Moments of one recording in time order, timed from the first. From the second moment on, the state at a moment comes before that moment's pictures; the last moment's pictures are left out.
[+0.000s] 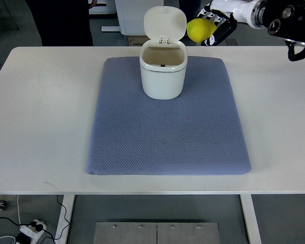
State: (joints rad) left arm -0.02 0.00 -0.10 -0.16 0.00 0.21 -0.12; right arm 1.88 -0.25 -0.82 0.93 -0.20 0.01 0.10
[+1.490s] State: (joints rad) left arm -0.02 0.00 -0.10 -0.16 0.00 0.21 -0.12; right arm 1.70 -0.02 -0.67 0.70 -0.10 0.02 0.09
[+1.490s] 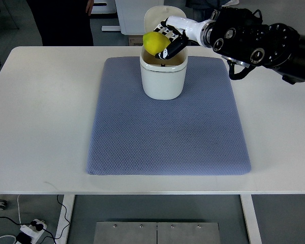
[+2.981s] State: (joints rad) left arm -0.02 0.00 -0.10 -0.16 0.00 0.21 -0.12; right arm 1.68 0.00 -0.67 0.65 -0.11 0.02 0.07
